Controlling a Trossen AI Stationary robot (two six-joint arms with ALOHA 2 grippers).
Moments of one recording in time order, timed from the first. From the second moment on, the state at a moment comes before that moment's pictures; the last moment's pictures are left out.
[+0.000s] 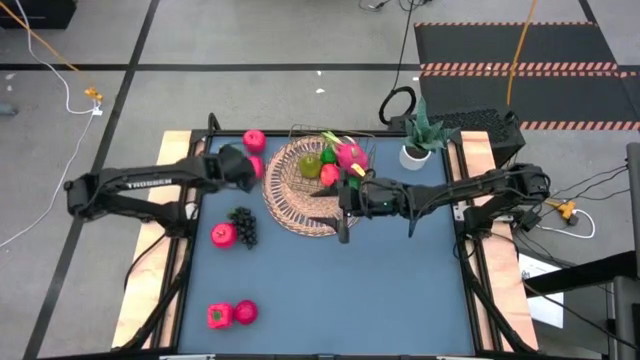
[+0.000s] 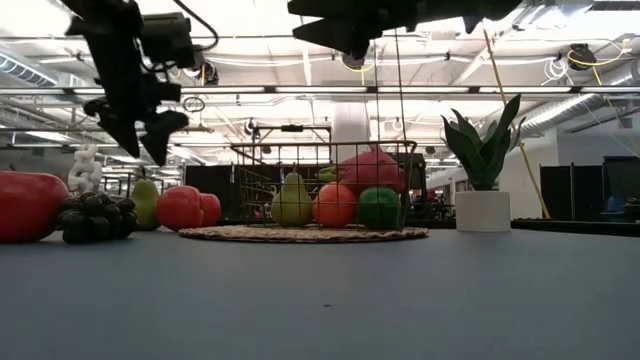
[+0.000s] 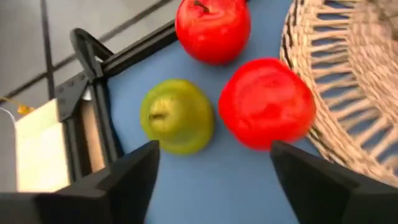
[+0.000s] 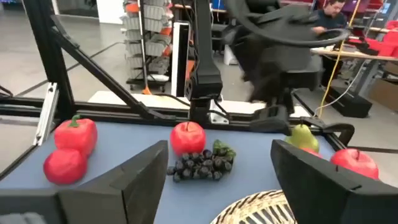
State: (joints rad) left arm 0.37 1.12 0.75 -0.86 -0.61 -0.61; right arm 0.04 1.52 0.94 0.45 0.05 -0.06
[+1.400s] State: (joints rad) left arm 0.72 1.16 0.71 -0.74 -0.51 -0.35; right arm 0.07 1.52 0.94 0.31 0.02 -0.10
